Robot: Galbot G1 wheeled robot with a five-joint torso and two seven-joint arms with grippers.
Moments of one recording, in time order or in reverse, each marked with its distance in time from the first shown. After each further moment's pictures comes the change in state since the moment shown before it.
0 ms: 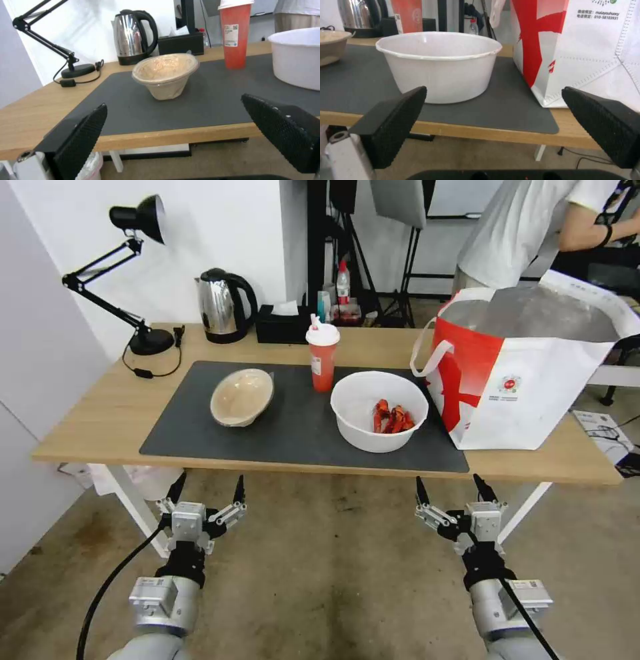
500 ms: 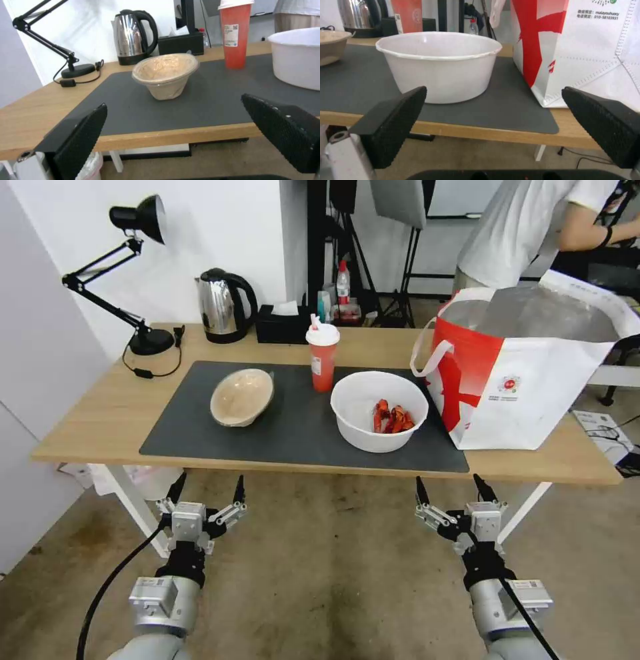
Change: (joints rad) left arm 0.000 0.000 0.000 0.000 0.000 0.000 0.000; right arm 0.000 0.000 0.000 0.000 0.000 0.000 0.000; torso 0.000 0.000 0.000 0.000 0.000
